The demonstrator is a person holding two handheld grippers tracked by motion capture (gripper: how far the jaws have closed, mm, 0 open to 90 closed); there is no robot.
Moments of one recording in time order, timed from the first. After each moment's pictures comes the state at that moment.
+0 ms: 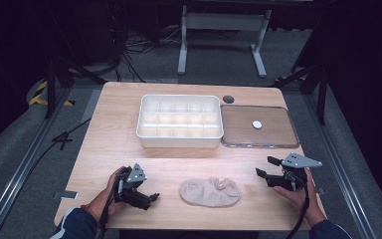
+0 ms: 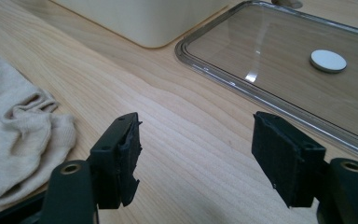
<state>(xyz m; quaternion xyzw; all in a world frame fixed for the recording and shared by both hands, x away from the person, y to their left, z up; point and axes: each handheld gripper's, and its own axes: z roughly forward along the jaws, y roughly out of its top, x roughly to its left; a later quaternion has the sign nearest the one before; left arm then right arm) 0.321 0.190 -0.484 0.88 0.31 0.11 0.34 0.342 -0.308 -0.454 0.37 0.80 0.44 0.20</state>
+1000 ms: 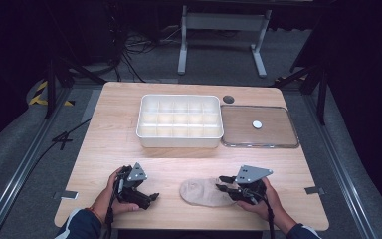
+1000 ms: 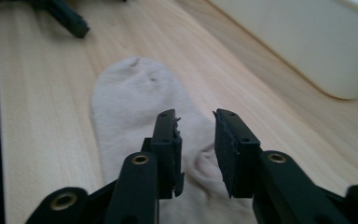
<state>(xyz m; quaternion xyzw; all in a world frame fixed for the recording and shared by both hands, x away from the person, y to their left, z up) 0.323 0.190 -0.482 0.89 0.31 0.11 0.33 0.312 -0.183 -0.449 0.21 0.87 0.43 0.11</state>
